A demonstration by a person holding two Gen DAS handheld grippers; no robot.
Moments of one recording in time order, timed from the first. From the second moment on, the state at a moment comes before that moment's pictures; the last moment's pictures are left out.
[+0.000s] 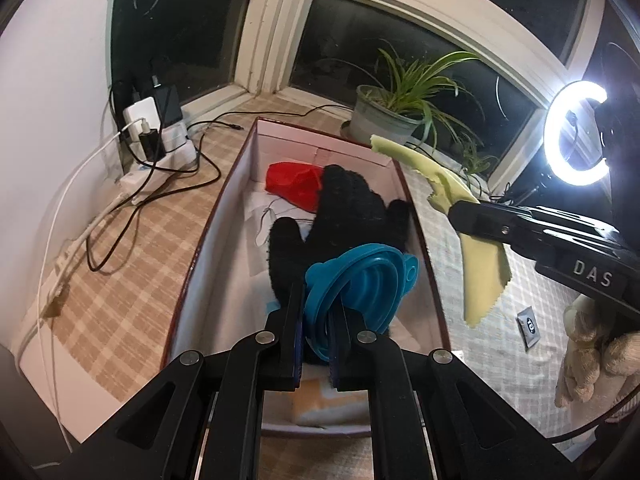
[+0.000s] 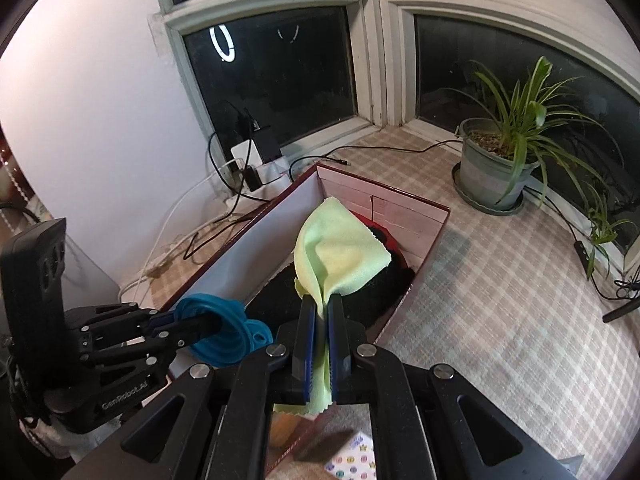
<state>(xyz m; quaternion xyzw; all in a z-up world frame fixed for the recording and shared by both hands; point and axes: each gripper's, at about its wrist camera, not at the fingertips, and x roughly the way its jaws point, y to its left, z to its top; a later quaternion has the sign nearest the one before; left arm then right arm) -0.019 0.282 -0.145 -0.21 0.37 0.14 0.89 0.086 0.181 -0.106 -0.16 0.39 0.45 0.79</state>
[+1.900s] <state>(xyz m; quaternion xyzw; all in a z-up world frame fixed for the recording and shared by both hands) -0.029 0.158 -0.143 -0.25 0.36 0.13 0.89 0.122 -0.014 -0.116 -0.14 0.39 0.39 0.82</state>
